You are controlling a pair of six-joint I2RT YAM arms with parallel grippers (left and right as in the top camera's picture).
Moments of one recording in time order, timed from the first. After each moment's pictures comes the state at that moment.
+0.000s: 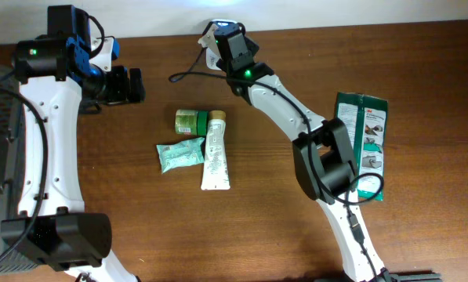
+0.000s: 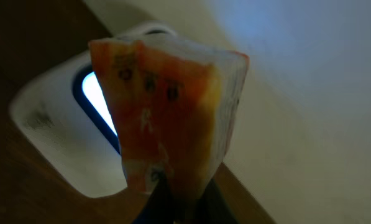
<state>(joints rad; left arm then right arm) 0.03 1.89 2.10 -1.43 0.12 -0.02 0.46 2.48 2.12 -0.22 0.39 -0.64</state>
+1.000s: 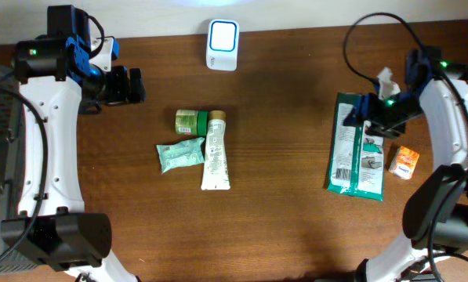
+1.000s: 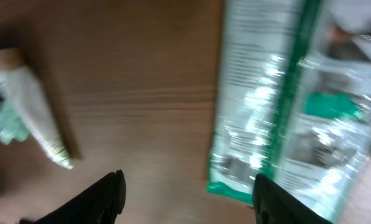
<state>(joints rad) 0.03 1.89 2.10 -1.43 0.12 -0.02 -0.23 1.87 1.63 -1.28 -0.43 -0.01</state>
